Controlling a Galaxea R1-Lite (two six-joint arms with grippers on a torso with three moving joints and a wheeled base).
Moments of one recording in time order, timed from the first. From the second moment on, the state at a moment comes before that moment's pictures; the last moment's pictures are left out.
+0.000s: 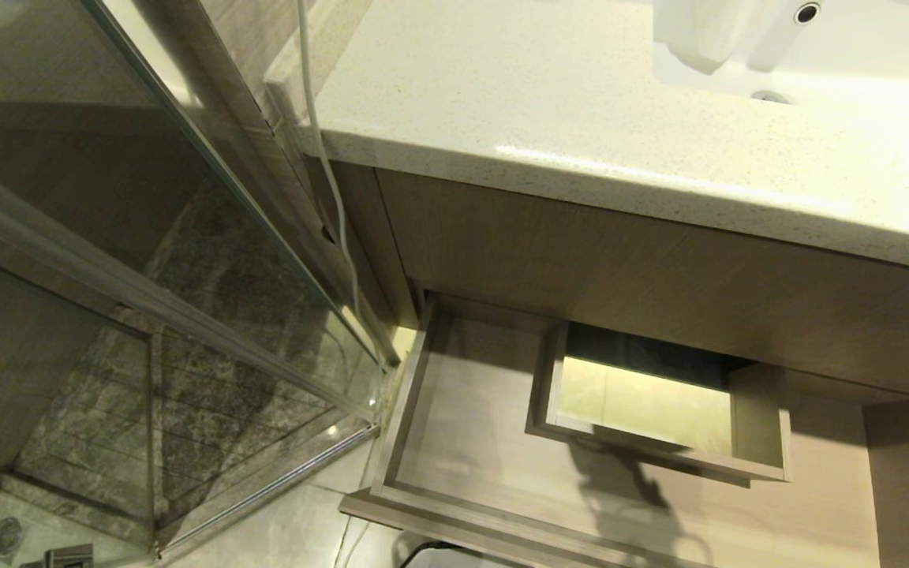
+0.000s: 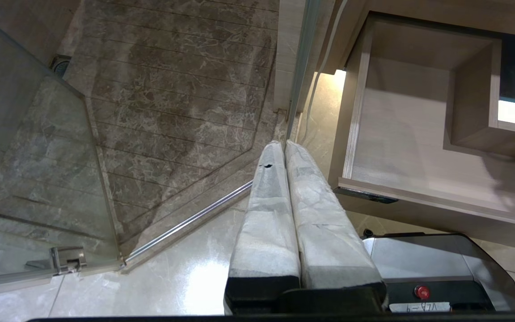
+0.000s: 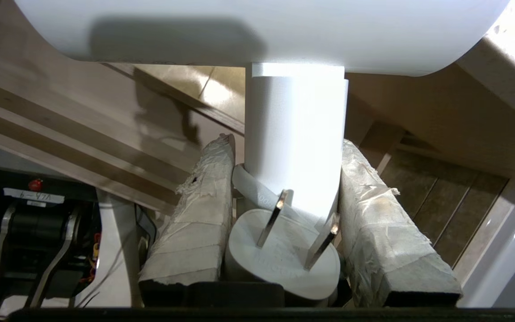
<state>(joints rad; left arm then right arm) 0.00 0.00 0.00 0.00 0.00 0.01 -0.59 0.82 -1.02 0.63 0.46 -0.60</state>
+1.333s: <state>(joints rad) 0.00 0.00 0.00 0.00 0.00 0.01 -0.59 0.87 -1.03 0.60 0.46 -0.63</state>
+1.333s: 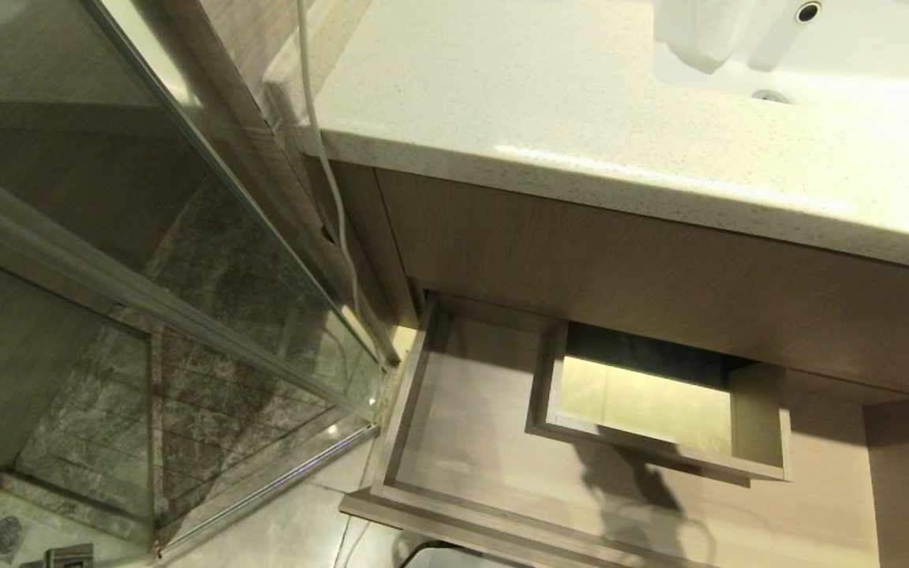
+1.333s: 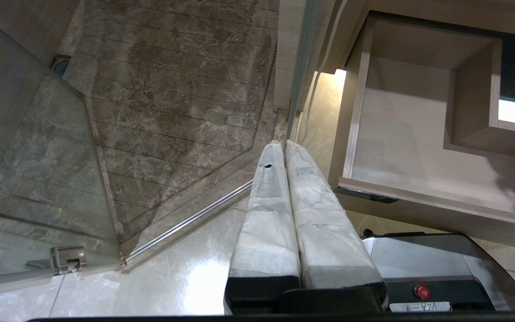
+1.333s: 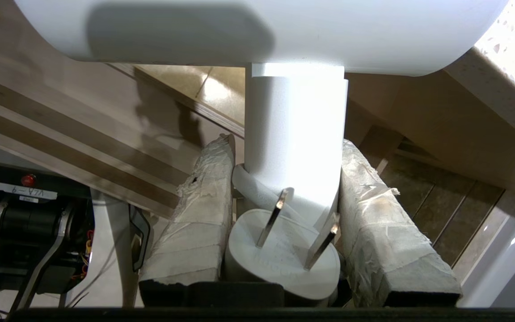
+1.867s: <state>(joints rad) 0.00 0.00 0.00 0.00 0.00 0.01 -0.59 0.87 -1.04 0.60 0.51 -0.66</state>
